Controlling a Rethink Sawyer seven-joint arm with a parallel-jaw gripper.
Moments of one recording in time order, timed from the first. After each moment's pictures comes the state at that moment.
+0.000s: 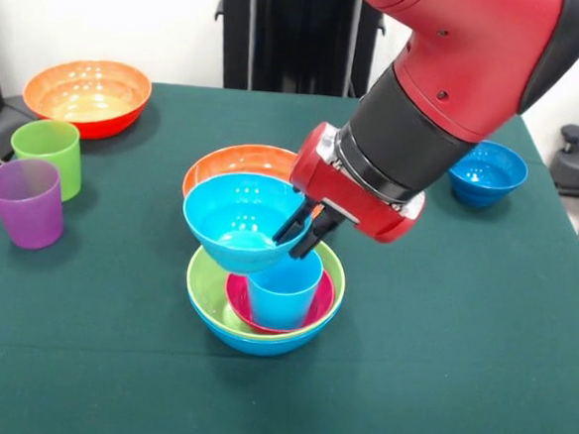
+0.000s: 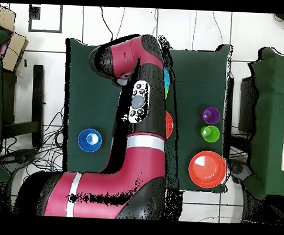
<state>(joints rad) -0.03 -0.31 -0.02 0.82 -0.54 1.15 2.15</state>
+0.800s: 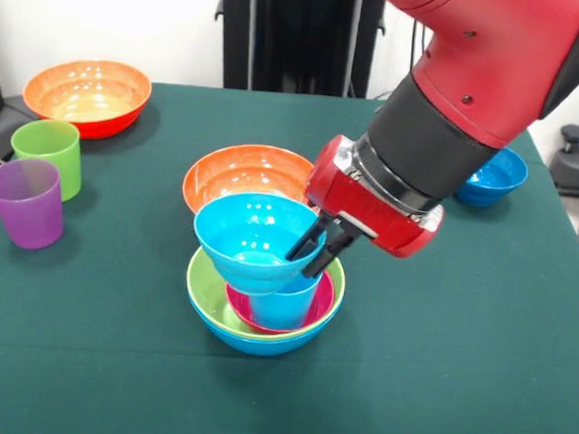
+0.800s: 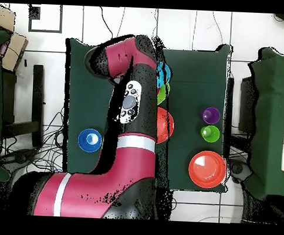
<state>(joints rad) 0.02 -0.29 -0.09 0.80 -0.49 1.05 2.18</state>
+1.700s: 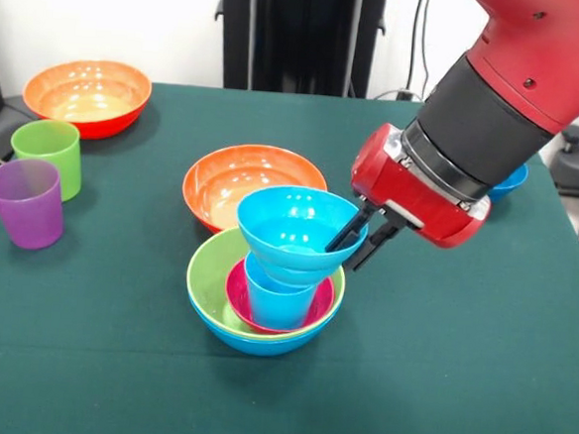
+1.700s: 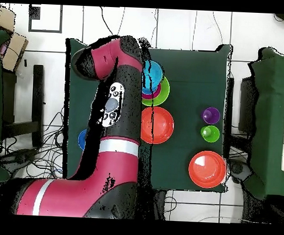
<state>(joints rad) 0.09 -0.29 -0.17 0.81 -0.43 1.03 2.19</state>
